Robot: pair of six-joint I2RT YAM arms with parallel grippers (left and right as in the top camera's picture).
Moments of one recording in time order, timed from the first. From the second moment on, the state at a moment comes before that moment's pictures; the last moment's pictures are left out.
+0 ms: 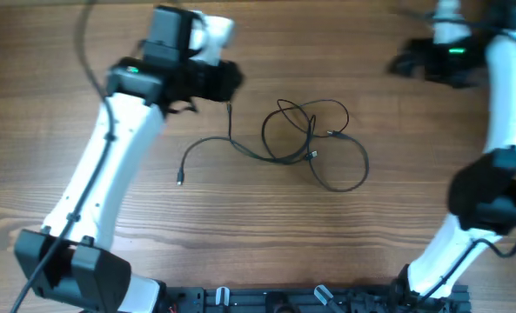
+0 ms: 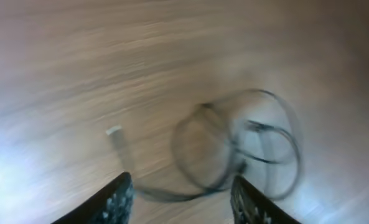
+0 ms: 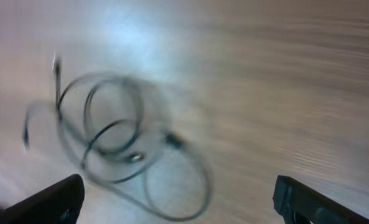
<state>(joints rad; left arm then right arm) -0.24 1.65 1.57 -0.86 0.30 -0.10 -0.14 2.04 2.04 -1.40 -0.43 -0.23</state>
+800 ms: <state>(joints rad) -0.04 1.65 1.57 -1.16 0.38 0.02 0.39 2.04 1.76 -1.27 -0.20 1.18</state>
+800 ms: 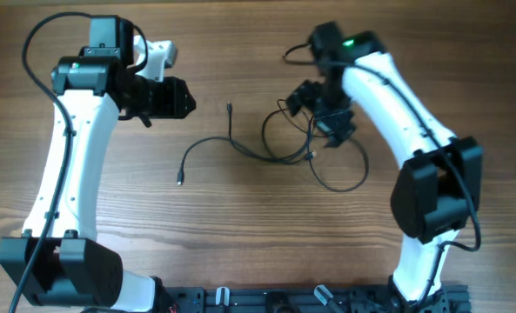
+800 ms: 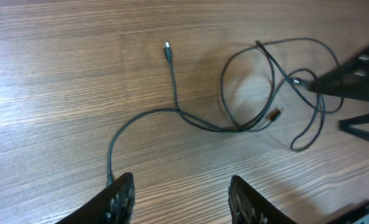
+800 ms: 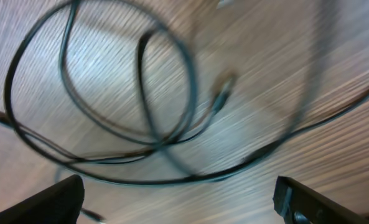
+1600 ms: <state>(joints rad) -0.08 1.65 1.57 -1.16 0.39 0.04 0.48 2.04 1.69 -1.04 -0.08 1.40</state>
